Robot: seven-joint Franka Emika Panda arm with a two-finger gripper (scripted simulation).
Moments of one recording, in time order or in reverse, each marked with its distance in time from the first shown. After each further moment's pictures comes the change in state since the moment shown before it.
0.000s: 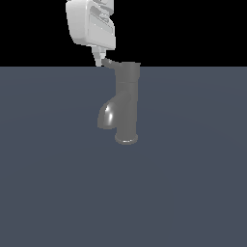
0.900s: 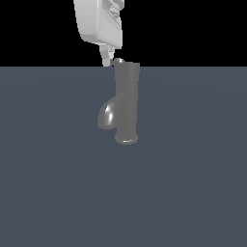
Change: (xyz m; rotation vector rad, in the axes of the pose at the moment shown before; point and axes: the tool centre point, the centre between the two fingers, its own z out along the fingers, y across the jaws) arm 0.035 0.030 0.000 -0.002 -0.002 -0.038
